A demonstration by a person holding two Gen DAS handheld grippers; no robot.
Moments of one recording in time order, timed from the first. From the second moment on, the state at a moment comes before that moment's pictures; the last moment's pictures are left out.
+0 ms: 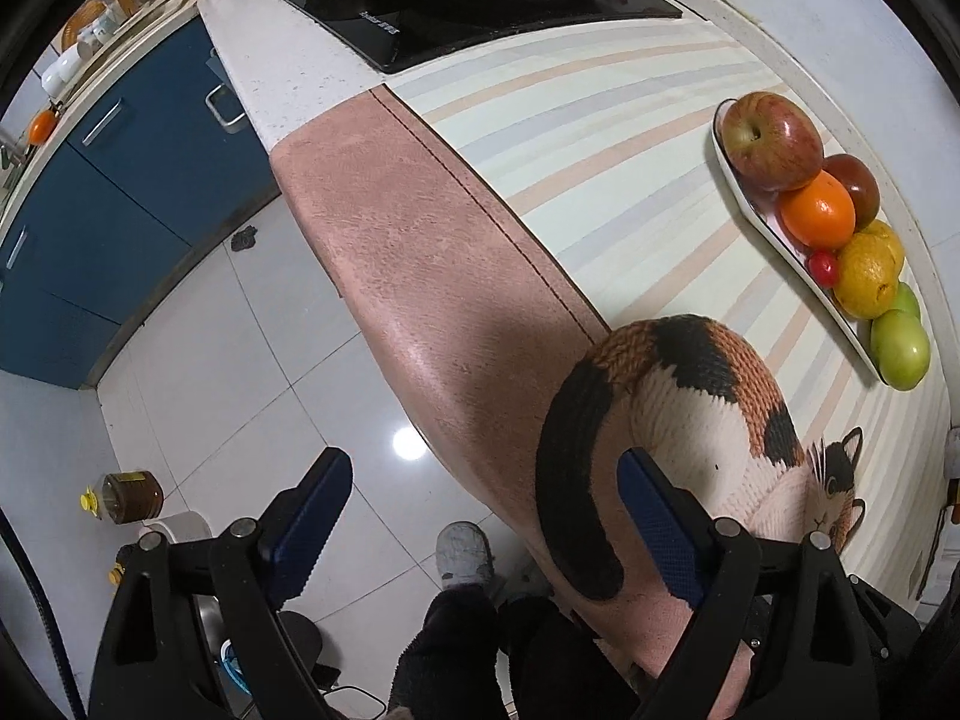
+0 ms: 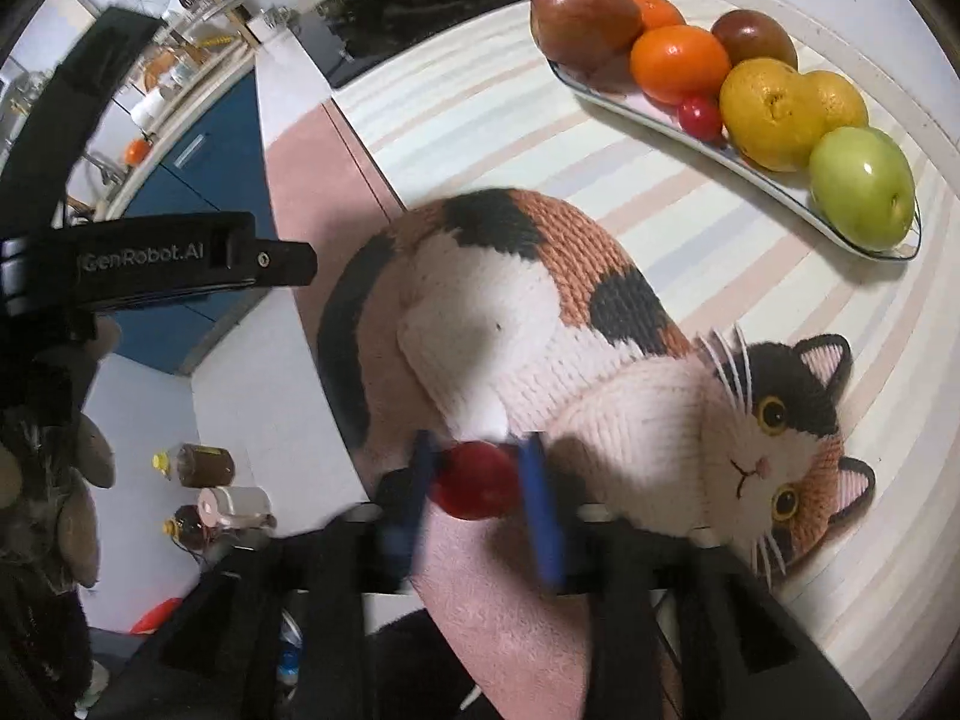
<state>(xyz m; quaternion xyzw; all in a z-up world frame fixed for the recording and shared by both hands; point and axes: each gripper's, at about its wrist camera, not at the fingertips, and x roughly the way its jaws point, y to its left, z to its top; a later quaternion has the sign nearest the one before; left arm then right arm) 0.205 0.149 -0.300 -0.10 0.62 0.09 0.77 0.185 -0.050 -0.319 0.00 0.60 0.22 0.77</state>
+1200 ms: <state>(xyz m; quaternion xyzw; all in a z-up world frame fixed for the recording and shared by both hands) 0.283 0.109 -0.299 -0.07 0.60 0.06 0.79 0.349 -0.074 -0.308 0.08 0.54 0.13 0.83</state>
